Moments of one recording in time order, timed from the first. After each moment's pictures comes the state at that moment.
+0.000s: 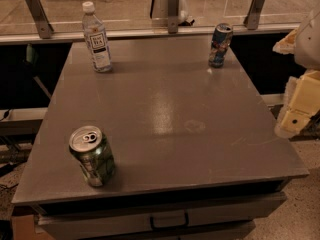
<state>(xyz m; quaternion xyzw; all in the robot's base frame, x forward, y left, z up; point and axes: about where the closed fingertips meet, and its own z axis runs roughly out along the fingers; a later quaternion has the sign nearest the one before) 0.438 -0.217 0.976 -0.60 0.78 -0.03 0.16</state>
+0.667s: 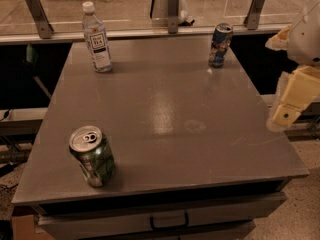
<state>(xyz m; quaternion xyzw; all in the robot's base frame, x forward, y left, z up) 0.450 -0.205 0.978 -0.61 0.77 -0.02 0.18</state>
